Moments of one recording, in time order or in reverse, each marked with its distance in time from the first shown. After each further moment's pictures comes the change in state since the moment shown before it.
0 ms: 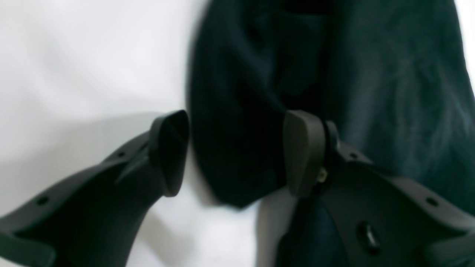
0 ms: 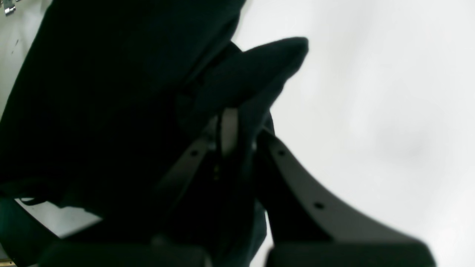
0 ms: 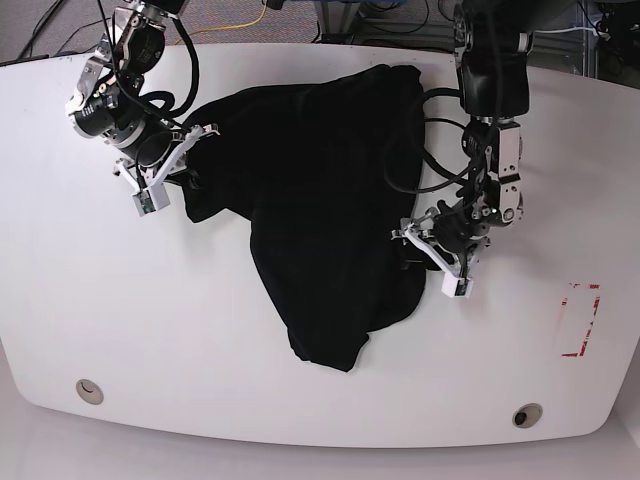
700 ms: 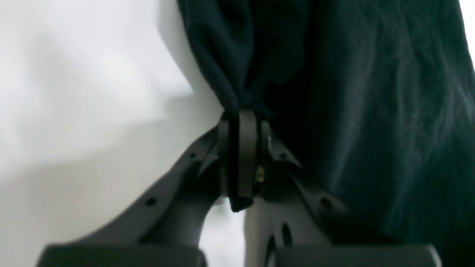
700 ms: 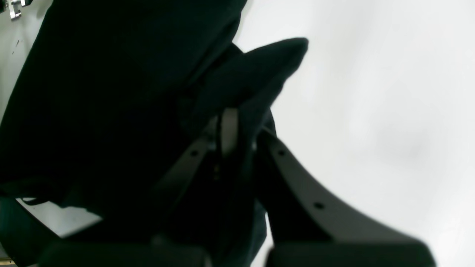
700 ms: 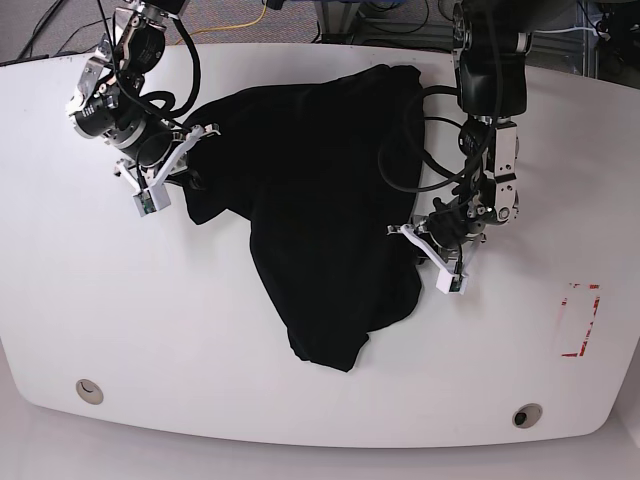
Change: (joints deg) left arm 0.0 0.2 1.0 -0.6 0.2 0.2 0.7; right arm 0.0 0.0 0.0 0.0 0.1 0.0 0.0
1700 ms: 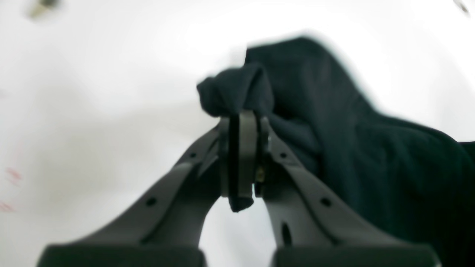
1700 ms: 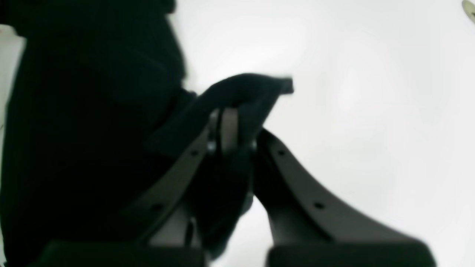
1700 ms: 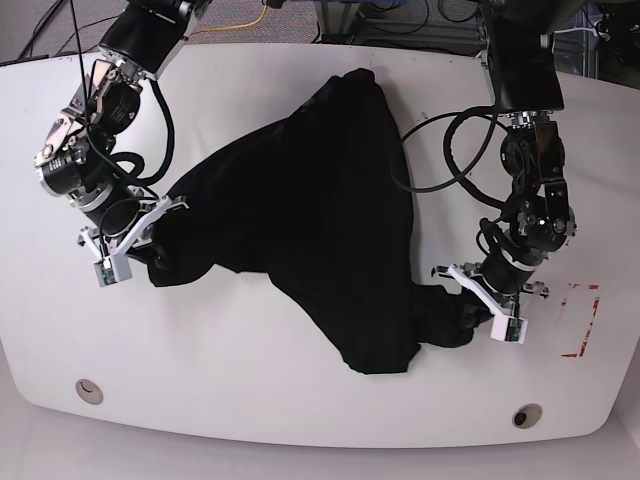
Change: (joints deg) left arm -0.2 -6.4 -3.6 26.7 1.1 -0.2 3.7; right arm 16.3 3.9 3.3 -2.6 0.3 0.1 -0.2
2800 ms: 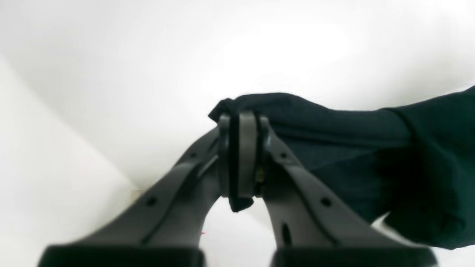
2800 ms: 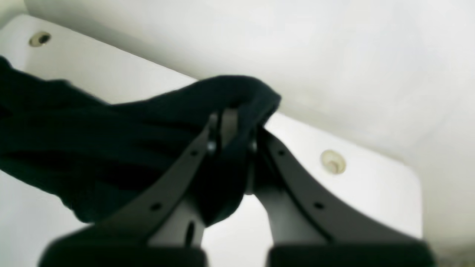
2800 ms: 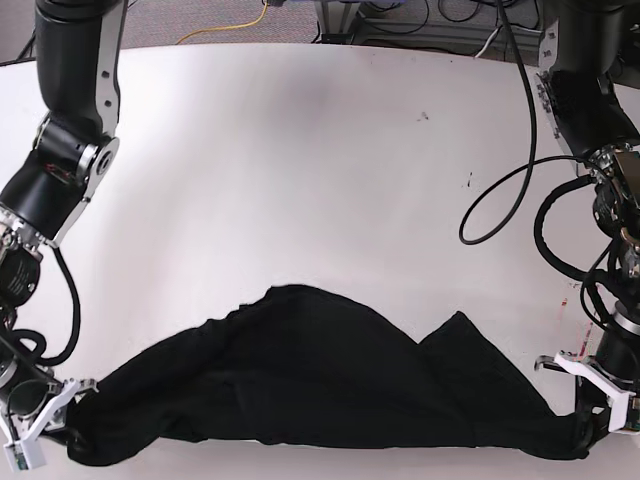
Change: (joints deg) left arm -16.6 -12.5 -6.2 15.6 -1.2 -2.9 5.8; right arm 40.0 17.7 -10.5 -24.3 0.4 0.1 -0.3
